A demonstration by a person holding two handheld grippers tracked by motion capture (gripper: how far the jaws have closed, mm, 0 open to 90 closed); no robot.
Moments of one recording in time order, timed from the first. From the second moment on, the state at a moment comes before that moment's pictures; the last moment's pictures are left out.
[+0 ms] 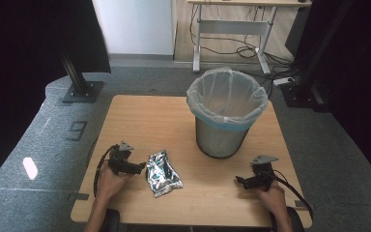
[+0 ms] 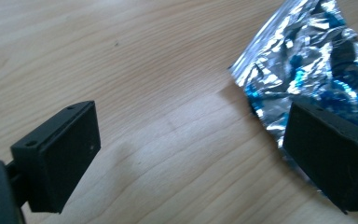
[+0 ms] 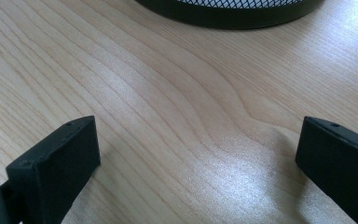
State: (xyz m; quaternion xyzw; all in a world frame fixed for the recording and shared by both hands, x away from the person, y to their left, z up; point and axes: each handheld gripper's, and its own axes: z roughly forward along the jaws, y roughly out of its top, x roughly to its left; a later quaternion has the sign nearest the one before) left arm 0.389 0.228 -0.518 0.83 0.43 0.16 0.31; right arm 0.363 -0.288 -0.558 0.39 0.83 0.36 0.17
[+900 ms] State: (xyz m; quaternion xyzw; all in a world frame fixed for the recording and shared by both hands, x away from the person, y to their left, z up) left arm 0.412 0.161 -0.527 0.87 0.36 0.12 0.31; right arm 0.362 -0.288 -0.558 0.39 0.83 0.35 0.17
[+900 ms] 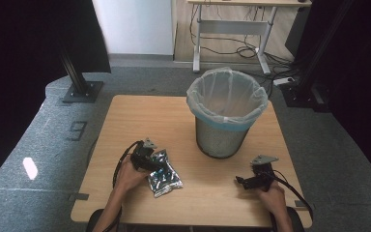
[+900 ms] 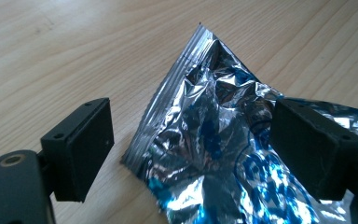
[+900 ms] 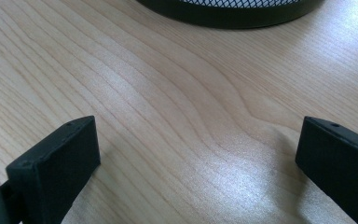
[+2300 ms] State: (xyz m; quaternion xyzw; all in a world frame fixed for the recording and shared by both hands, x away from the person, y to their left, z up) left arm 0.421 0.157 -0.517 0.87 0.36 0.10 0.32; right arm 0.360 -0.287 -0.558 0.39 0.83 0.35 0.17
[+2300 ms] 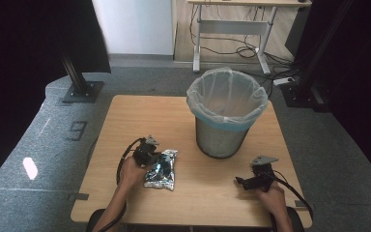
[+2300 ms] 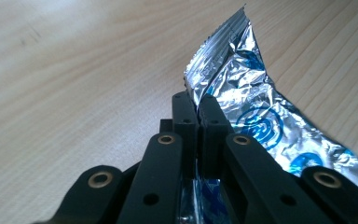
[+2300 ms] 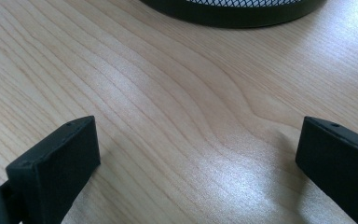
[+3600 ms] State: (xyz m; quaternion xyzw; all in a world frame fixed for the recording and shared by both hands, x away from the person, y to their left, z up) left arm 0.444 0.168 -0.378 0.88 0.35 0.08 0.32; right arm 0.360 -0.287 -0.558 0.39 0.83 0.35 0.16
